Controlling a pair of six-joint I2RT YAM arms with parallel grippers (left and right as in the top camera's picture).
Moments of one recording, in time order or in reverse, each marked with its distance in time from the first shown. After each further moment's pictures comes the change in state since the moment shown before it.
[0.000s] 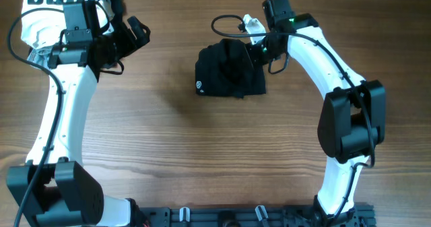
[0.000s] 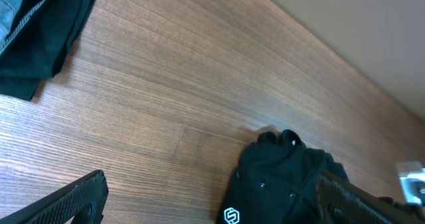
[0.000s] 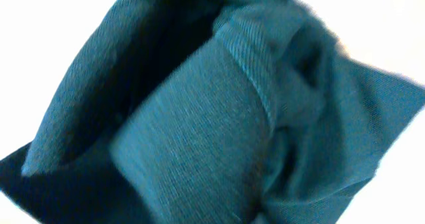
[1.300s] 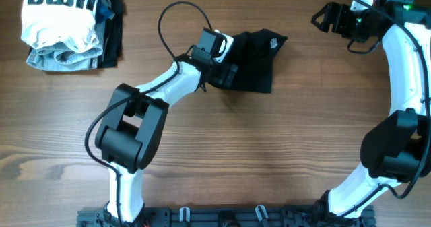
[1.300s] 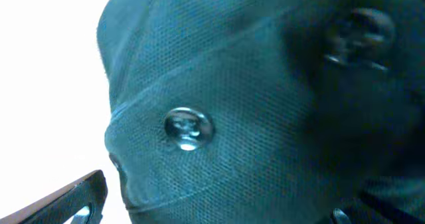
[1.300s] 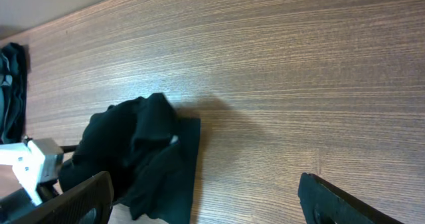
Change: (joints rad) left arm -0.549 0.480 -0.003 0.379 -0.309 0.491; right arm -0.456 -0.183 0.086 -0.045 -0.011 0.202
